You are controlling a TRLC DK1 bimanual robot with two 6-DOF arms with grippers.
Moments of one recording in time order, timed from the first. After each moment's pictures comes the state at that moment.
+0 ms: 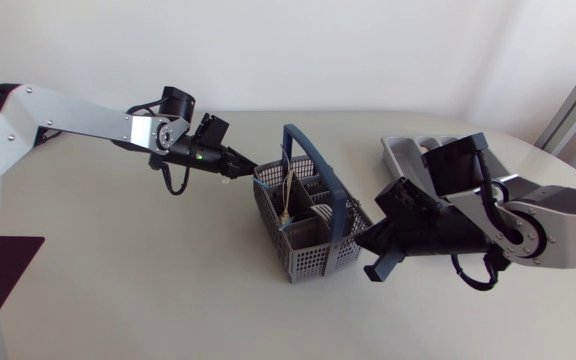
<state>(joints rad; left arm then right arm) -0.20 2.18 1.47 -0.19 0.88 0.41 0.38 1.35 0.65 -0.22 -0.28 -0.32</state>
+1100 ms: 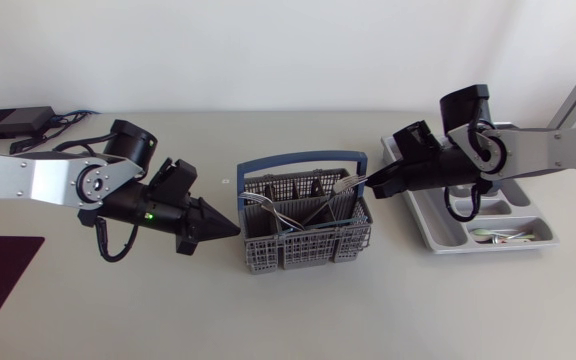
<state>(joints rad) -0.23 1.65 0.87 -0.31 0.88 0.58 0.11 1.70 0.98 -0.13 -0.49 -0.32</state>
